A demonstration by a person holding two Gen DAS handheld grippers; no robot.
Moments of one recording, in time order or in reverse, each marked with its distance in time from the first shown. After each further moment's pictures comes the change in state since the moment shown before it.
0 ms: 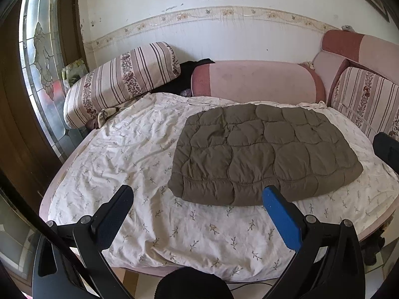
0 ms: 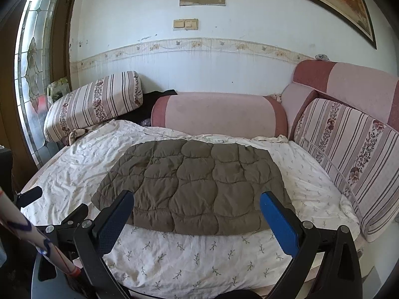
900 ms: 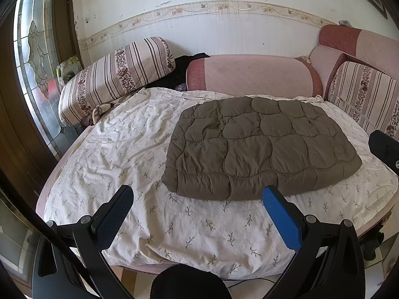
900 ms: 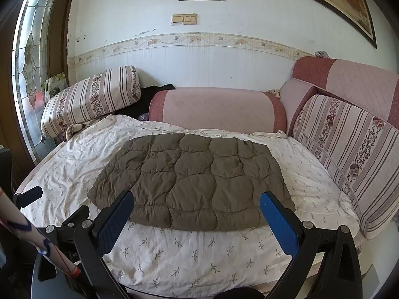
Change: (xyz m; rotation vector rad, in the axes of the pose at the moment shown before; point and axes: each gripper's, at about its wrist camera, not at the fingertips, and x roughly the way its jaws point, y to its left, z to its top) left arm 0.011 -0.004 -0.006 0.016 0.022 -0.021; right arm 0.009 0.000 -0.009 -0.001 0.021 -0.012
